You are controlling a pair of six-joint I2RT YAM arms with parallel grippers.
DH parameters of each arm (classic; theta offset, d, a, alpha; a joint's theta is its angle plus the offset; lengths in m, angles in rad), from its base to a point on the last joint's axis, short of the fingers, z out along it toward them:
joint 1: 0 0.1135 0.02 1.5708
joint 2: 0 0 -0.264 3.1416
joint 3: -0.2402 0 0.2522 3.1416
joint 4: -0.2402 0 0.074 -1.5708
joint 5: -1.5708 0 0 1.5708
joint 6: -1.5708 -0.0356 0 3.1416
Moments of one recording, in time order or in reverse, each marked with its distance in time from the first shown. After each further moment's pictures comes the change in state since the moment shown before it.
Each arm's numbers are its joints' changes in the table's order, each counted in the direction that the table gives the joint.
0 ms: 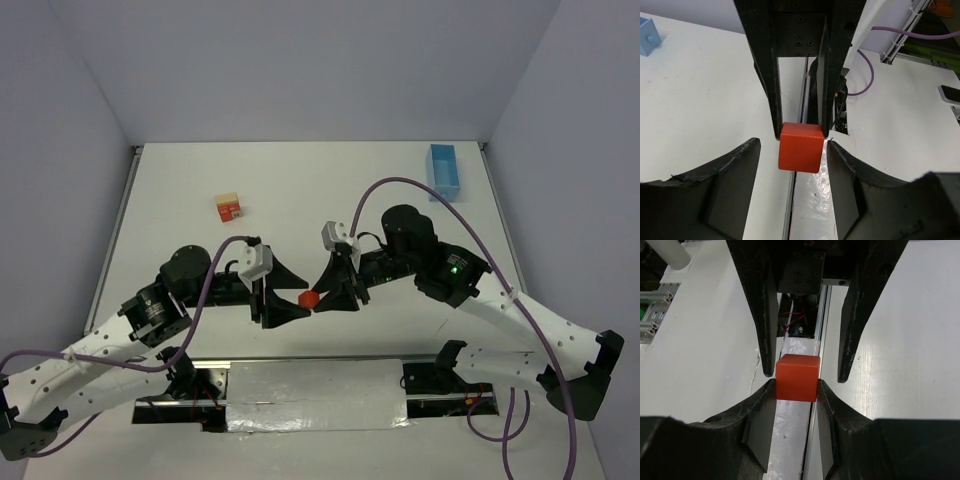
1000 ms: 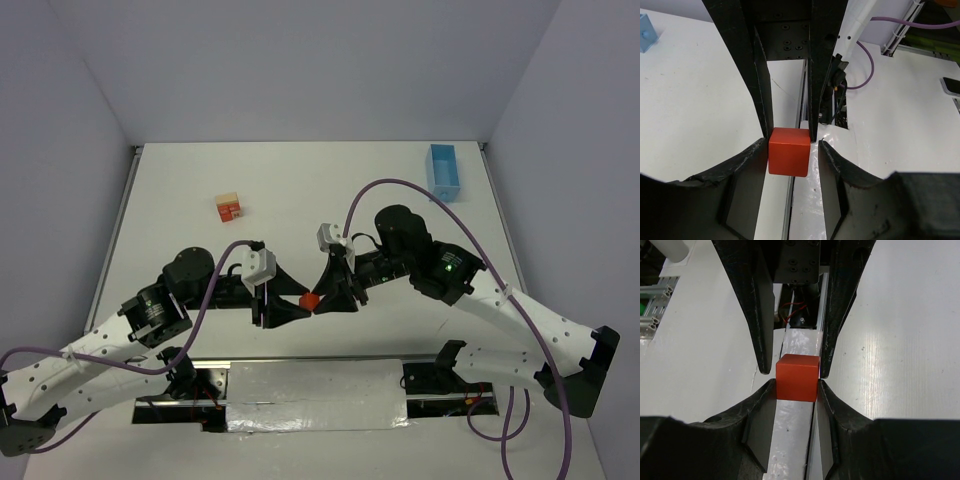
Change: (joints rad) left arm -0.037 -0.003 -0.012 -0.039 0.023 -0.028; right arm 0.000 -0.030 -0.002 -0.042 -0.006 0.011
